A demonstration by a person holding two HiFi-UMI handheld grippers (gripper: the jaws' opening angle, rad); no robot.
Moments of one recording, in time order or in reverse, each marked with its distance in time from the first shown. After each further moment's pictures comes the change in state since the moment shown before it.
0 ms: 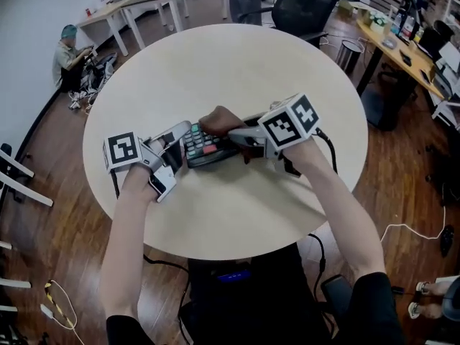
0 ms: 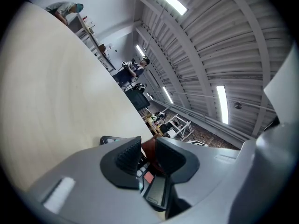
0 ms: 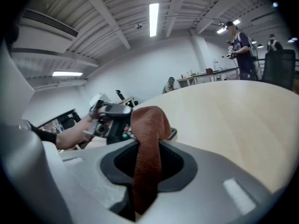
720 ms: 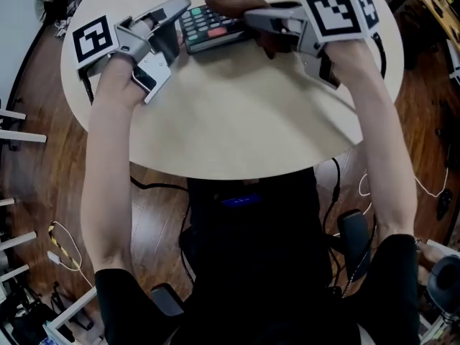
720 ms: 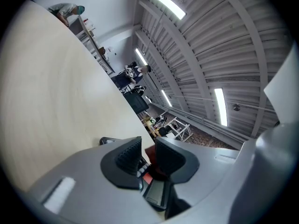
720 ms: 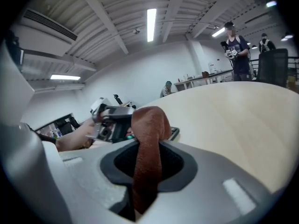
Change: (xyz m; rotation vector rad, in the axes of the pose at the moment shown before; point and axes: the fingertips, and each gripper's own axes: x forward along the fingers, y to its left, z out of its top) left arm 0.000 -0.002 0.014 0.009 -0.055 -0.028; right arm -0.007 0.004 0.007 0.020 -0.051 -0.072
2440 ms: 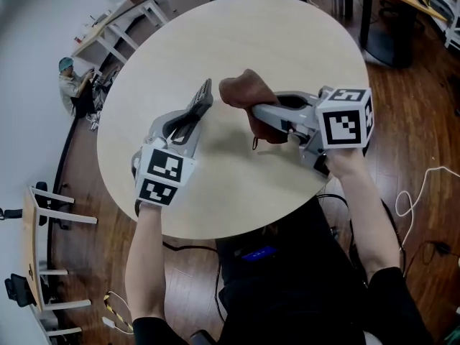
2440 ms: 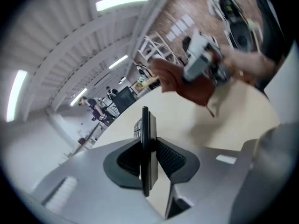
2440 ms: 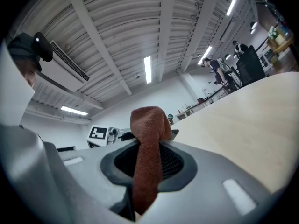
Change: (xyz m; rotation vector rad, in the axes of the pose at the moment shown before) left arm 0.033 -0.056 -0.068 1.575 0.492 0.440; right arm -0.131 0.019 -0.016 0.140 -0.511 0.106
